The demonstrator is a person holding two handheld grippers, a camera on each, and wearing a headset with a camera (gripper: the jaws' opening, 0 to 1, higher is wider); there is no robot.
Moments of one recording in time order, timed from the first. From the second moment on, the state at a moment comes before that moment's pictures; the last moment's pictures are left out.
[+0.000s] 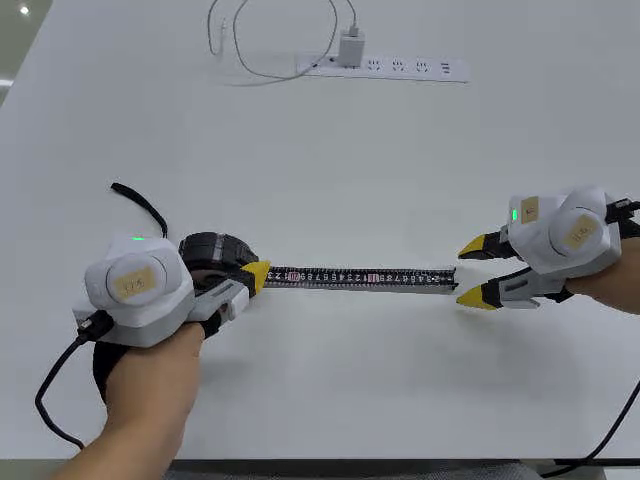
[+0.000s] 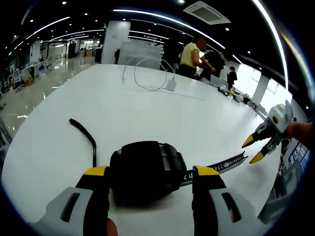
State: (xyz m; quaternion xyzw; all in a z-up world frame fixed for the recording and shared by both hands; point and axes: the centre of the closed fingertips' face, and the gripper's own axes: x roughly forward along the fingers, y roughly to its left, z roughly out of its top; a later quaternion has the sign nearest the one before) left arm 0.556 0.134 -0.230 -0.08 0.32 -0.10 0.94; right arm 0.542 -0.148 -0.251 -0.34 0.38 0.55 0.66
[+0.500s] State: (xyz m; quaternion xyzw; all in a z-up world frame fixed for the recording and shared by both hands) left arm 0.557 0.135 -0.232 -0.10 0.32 -0.09 0.94; right arm 0.546 -0.139 -0.255 -0.34 0.38 0.57 0.64
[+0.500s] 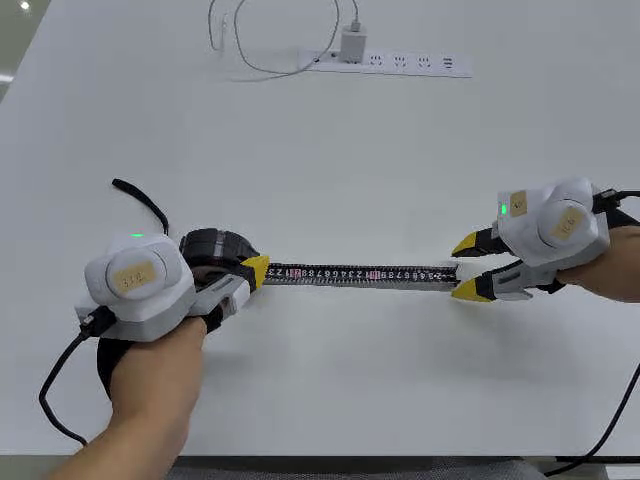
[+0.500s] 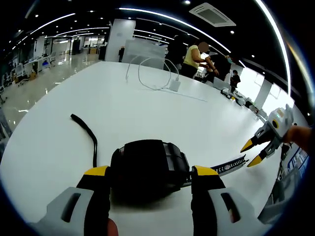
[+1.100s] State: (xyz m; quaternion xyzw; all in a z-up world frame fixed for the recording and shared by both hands) left arm 0.557 0.137 -0.235 -0.09 0.33 -0.08 0.94; right arm 0.546 -0.138 -0.259 -0.35 0.38 0.58 0.63
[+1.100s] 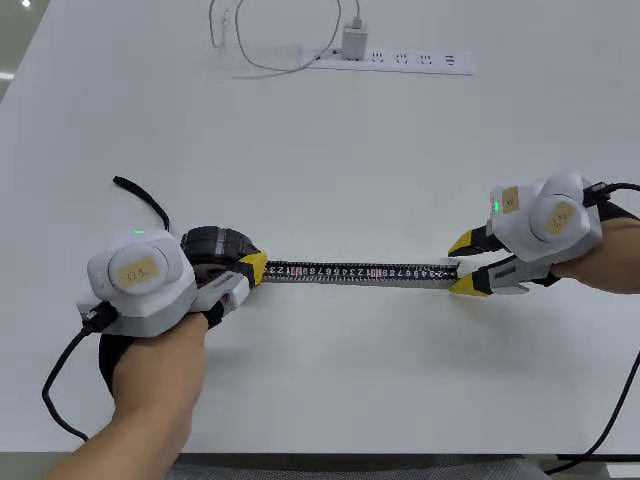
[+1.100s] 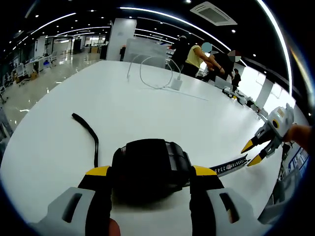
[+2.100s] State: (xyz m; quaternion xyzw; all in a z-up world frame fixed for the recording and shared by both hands) left arm 0.558 0.138 -0.236 -0.09 0.33 -0.08 0.94; right arm 0.545 -0.137 -0.266 -0.37 0.38 0.58 0.62
